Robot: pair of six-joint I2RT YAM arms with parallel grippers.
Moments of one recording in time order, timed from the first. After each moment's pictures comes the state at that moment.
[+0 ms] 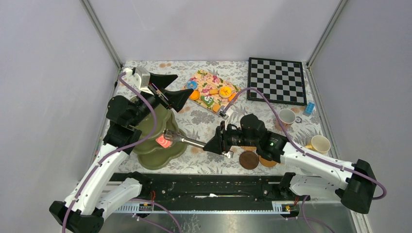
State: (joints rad) left arm -0.43 0.86 0.96 0.22 0.42 -0.32; right arm 0.96 1.05 0.75 -0.03 -0.40 0.52
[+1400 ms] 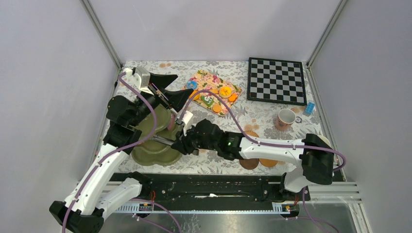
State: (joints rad) left arm -0.43 0.86 0.96 0.22 0.42 -0.32; right arm 1.21 1.54 1.08 0.14 -0.07 0.30
